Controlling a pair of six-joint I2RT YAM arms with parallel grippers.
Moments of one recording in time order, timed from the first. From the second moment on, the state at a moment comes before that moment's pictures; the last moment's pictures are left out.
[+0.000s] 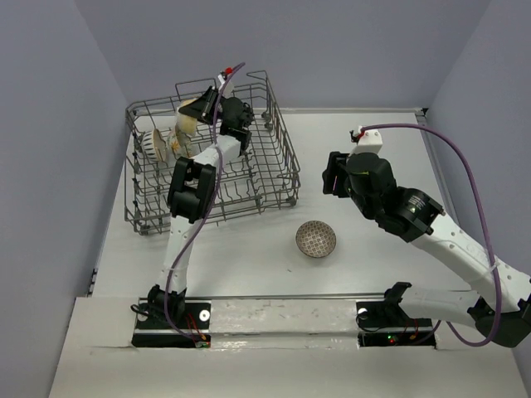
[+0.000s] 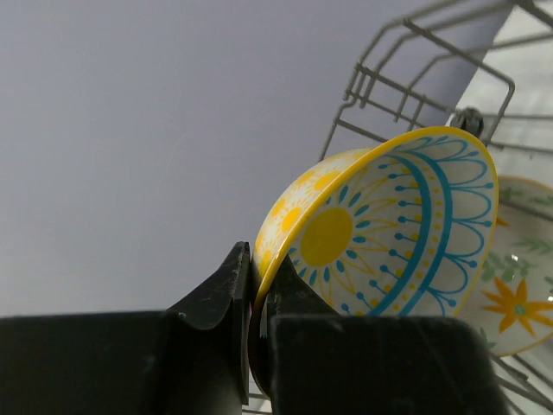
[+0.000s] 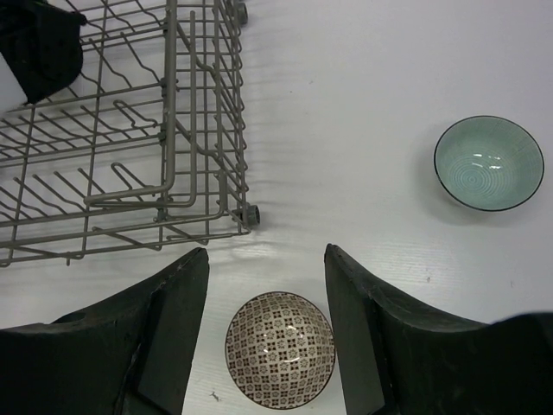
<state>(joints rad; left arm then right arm) -0.38 2.42 2.01 1.04 -1.54 1.69 0.83 1.09 1.26 -0.64 0.59 0.45</state>
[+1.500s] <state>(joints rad) -0.48 2.13 1.72 1.16 -1.57 1.79 0.83 1.07 1.21 -0.64 0.61 0.44</state>
